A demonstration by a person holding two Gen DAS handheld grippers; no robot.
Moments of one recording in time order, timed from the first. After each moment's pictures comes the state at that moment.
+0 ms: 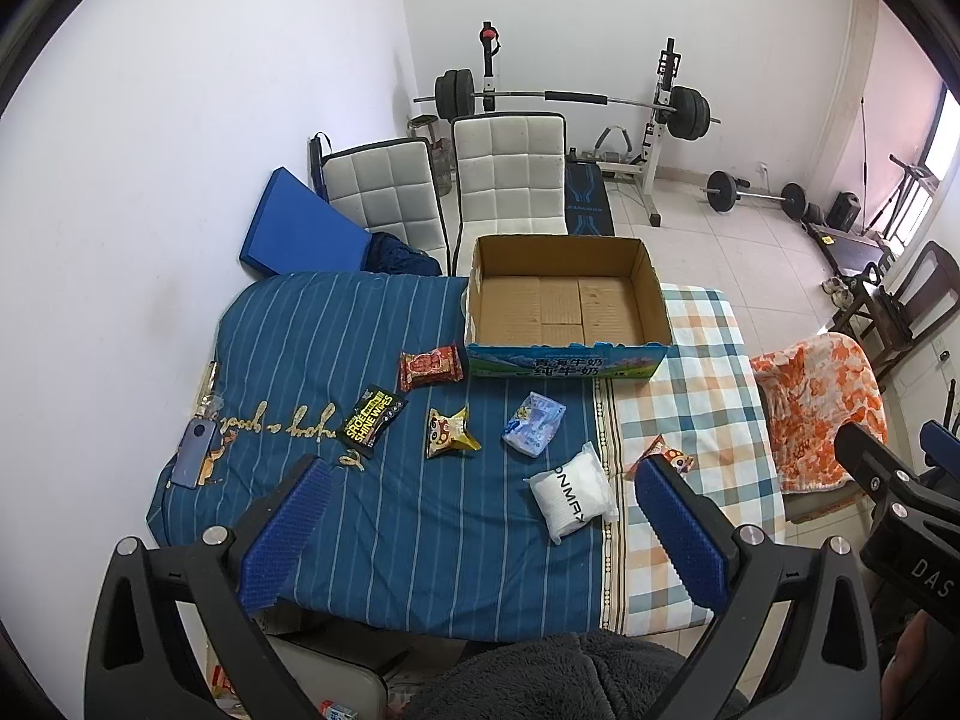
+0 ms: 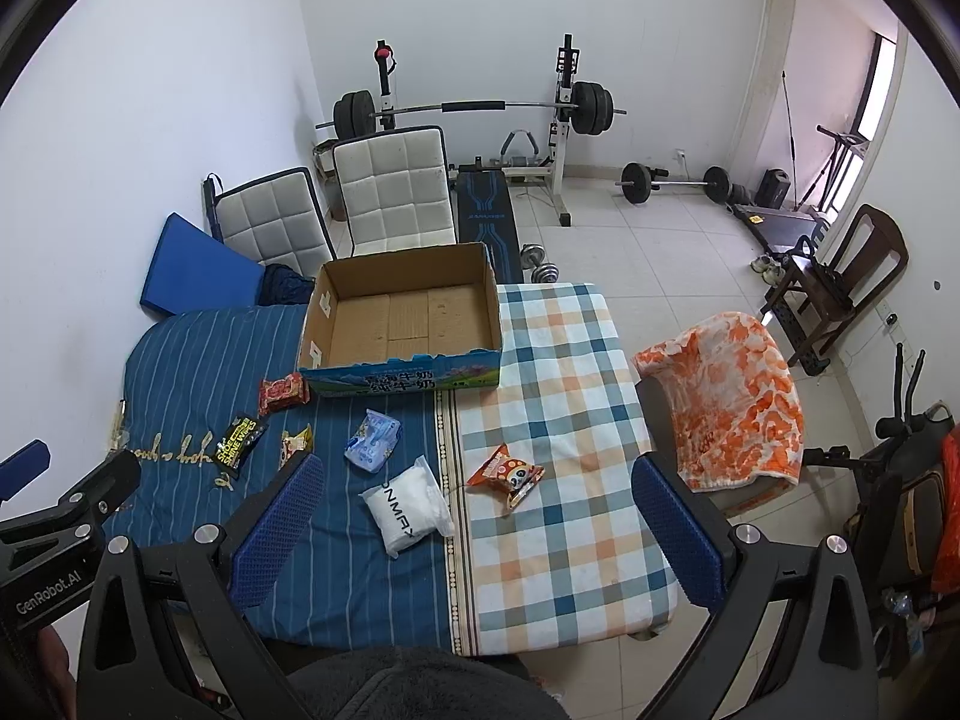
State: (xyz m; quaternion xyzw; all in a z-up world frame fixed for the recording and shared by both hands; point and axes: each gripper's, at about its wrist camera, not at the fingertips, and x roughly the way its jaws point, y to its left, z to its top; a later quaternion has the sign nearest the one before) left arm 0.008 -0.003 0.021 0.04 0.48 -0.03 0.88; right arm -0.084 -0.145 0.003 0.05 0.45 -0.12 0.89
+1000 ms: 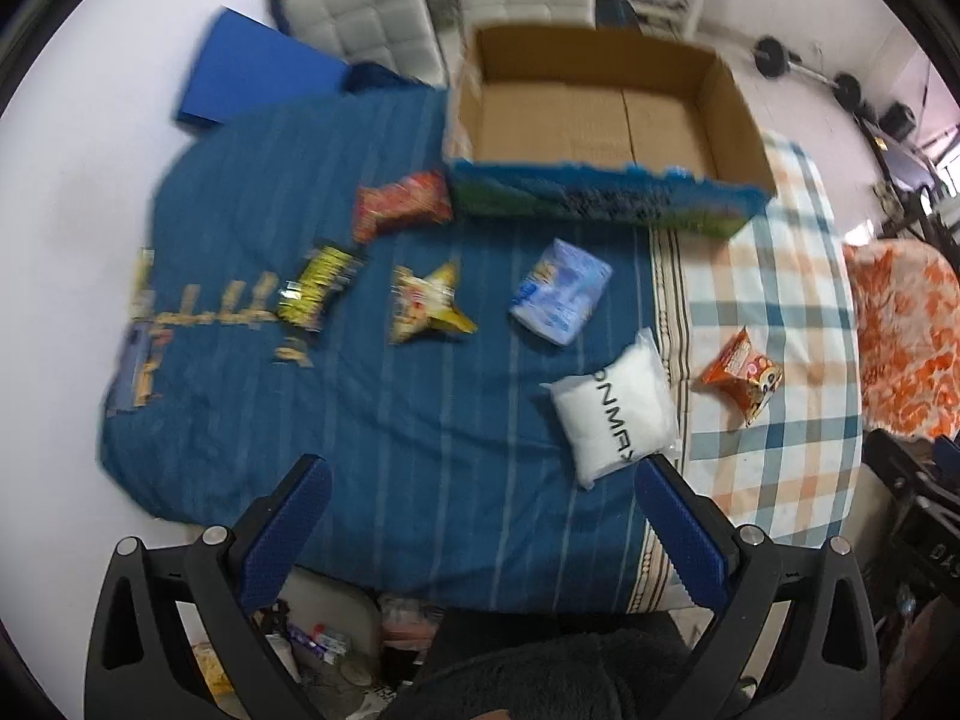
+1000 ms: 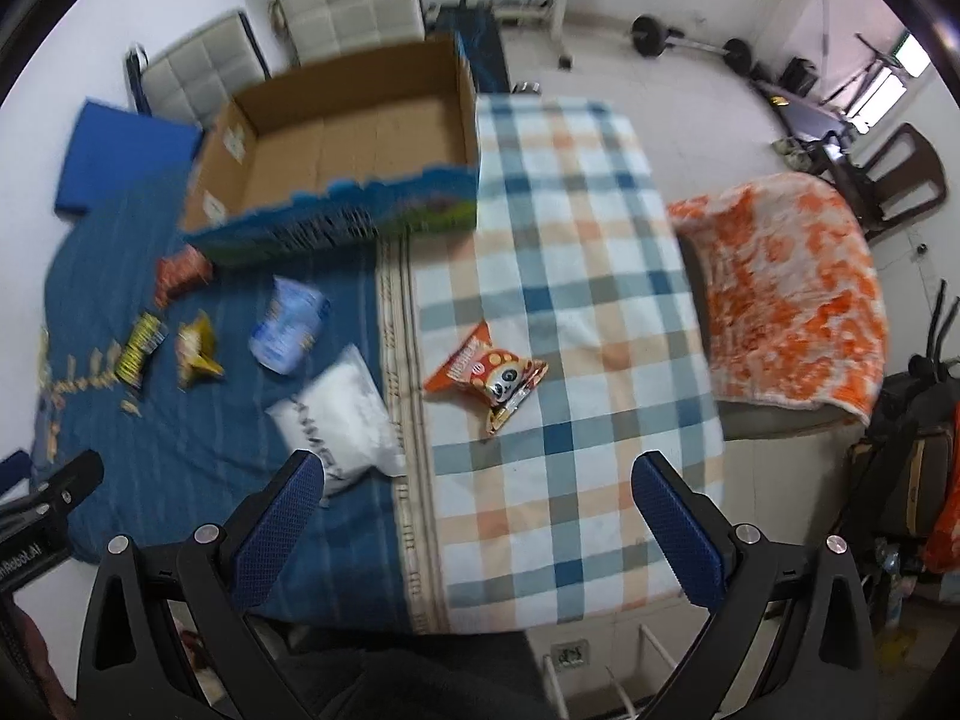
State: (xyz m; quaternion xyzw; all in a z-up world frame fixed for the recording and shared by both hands) left arm 0.104 -0.029 -0.194 0.06 0.65 0.00 0.76; right arm 0.025 -0.220 -0.246 0.06 0.62 -0.11 0.78
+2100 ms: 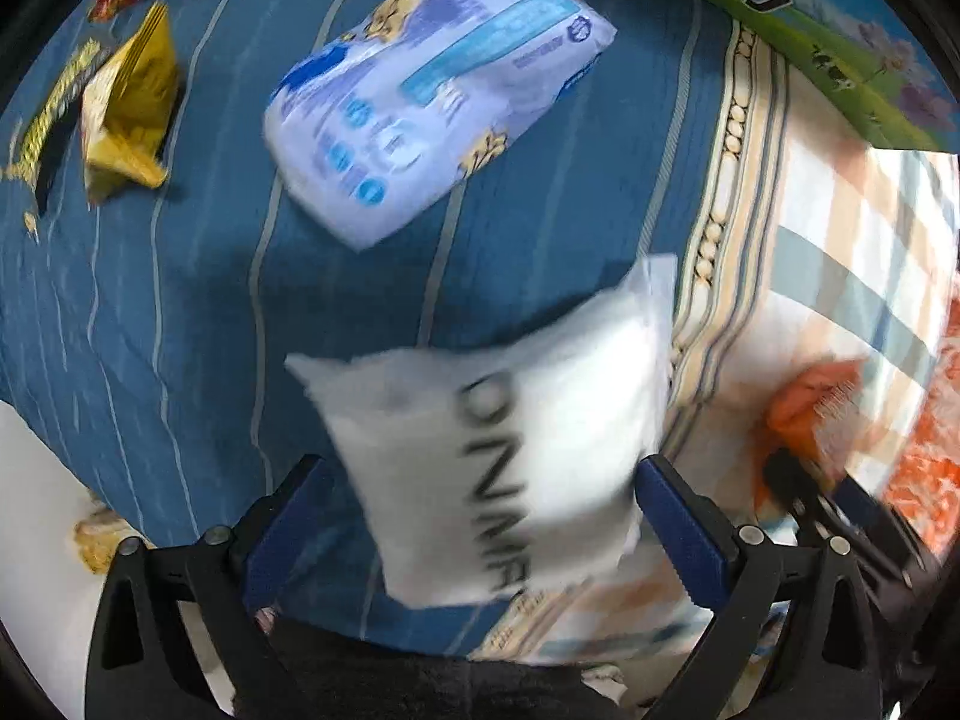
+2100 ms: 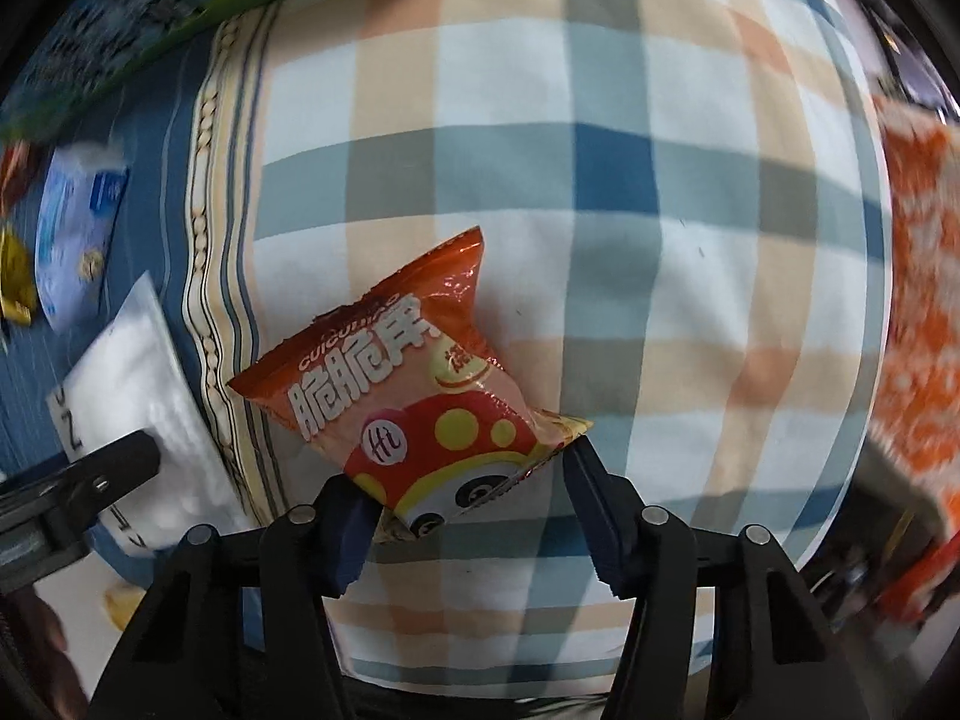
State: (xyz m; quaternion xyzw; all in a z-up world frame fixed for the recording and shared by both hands) left arm 0.172 -0.101 -0.446 -0.06 0.81 0.04 0.58; right arm 0.120 -0.308 -0.506 0.06 0.78 -0.05 0.62
